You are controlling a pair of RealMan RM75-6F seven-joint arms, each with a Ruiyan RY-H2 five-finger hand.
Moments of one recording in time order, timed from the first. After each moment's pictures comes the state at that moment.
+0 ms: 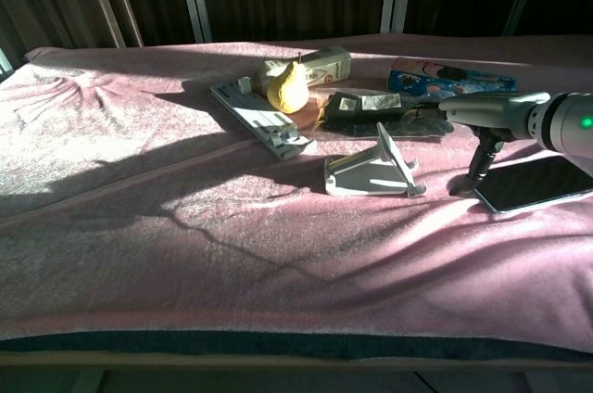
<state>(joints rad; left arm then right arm) -0.05 -1.05 0.02 -1.59 1.60 1.54 -0.04 0.77 -1.49 0.12 -1.25 -1.14 0.69 -0.17</state>
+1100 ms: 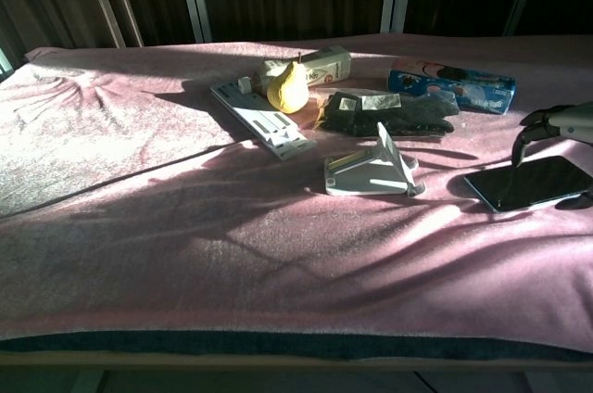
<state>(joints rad) -0.05 -1.05 0.02 -1.59 1.60 1.53 -0.02 0.60 -1.37 -0.04 -1.16 -1.42 0.87 0.06</state>
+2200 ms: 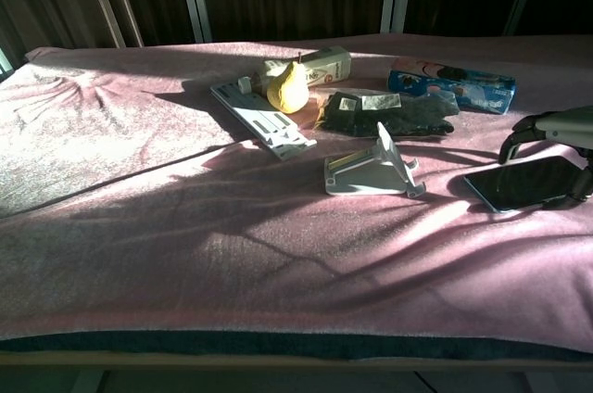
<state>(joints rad) -0.04 -1.05 0.02 -1.59 1.60 1.54 -0.03 0.62 -1.42 0.00 -1.09 -1.41 0.80 0.07</state>
